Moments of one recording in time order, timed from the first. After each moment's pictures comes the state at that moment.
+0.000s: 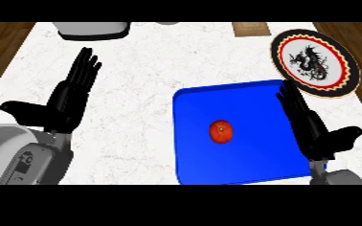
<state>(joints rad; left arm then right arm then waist) -0.23 0.35 -0.18 -1.50 0.37 0.19 -0.06 -0.06 -0.41 0.24 -1.43 -0.44 -0.13 -0.16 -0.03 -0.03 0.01</state>
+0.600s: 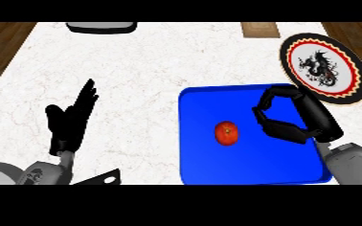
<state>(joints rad) -0.11 0.37 -0.24 -1.39 0.26 0.29 0.09 -0.26 -0.59 0.39 -1.54 -0.05 -0.09 -0.22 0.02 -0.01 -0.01</state>
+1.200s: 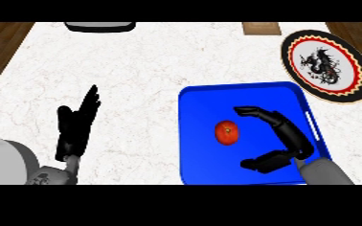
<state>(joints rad) -0.09 0.34 -0.26 -1.41 0.21 0.35 0.16 -0.19 -0.46 0.44 -1.29 -0.08 0.08 -0.62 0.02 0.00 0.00</state>
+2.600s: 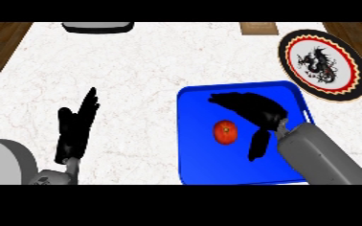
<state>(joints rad) -0.06 0.29 -0.20 -1.43 0.13 0.31 0.18 -0.47 -0.45 0.56 -1.34 0.45 0.42 -0.02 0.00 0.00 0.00</state>
